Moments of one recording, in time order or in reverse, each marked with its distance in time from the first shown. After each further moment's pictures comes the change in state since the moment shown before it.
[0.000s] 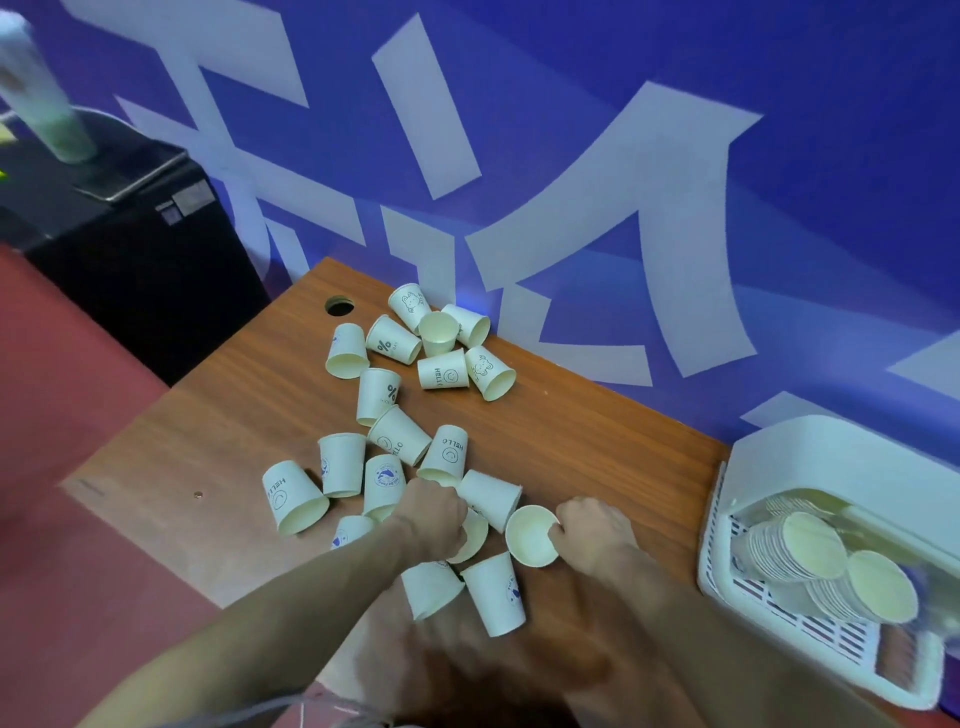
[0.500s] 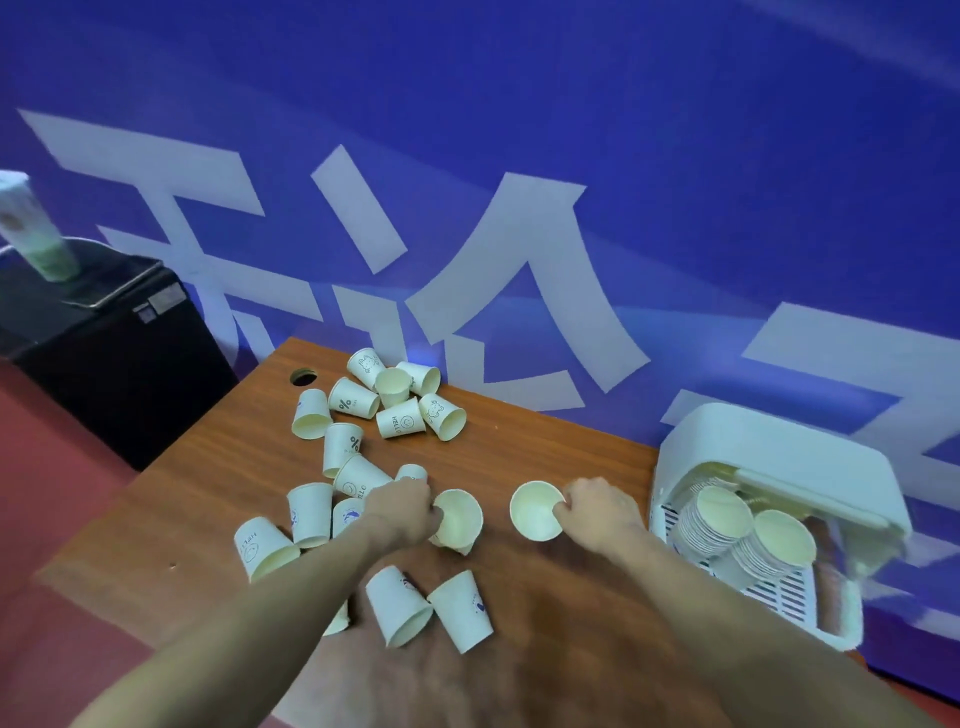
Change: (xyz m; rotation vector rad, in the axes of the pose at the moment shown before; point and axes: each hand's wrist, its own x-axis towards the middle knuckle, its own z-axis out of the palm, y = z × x) left_hand -0.022 0.015 -0.062 -0.366 0.125 -0.239; right_hand -0.059 0.055 -0.048 0.167 0.224 0.146
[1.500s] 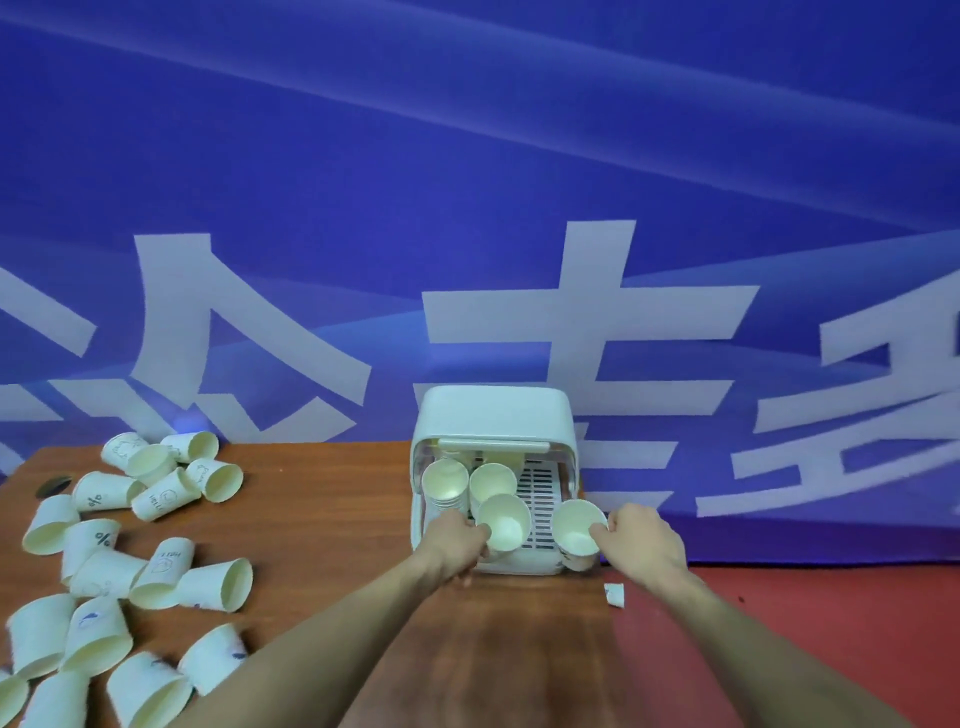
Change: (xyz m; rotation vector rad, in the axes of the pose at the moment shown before) left_hand -0.046 0.403 0.051 -0.683 -0.260 0.083; right_hand -0.181 0.358 -0.008 0.352 0.143 0.554
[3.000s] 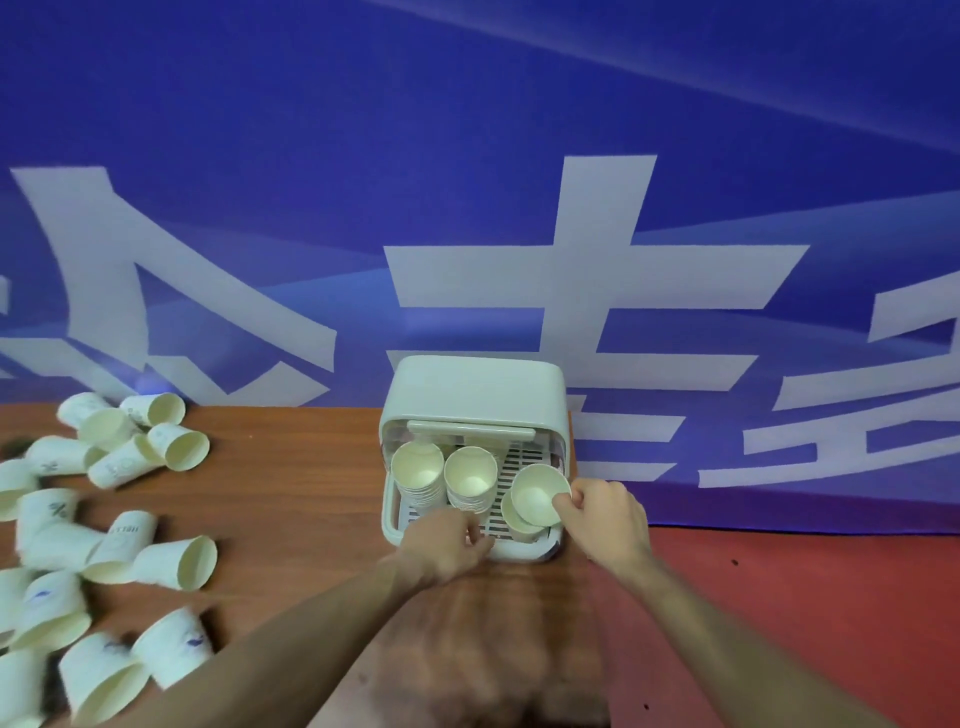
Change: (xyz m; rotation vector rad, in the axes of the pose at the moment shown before) left_hand 0.059 -0.014 0.032 0.568 -0.011 0.220; right_hand 0.057 -0.005 0.026 0.086 0.048 -0.175
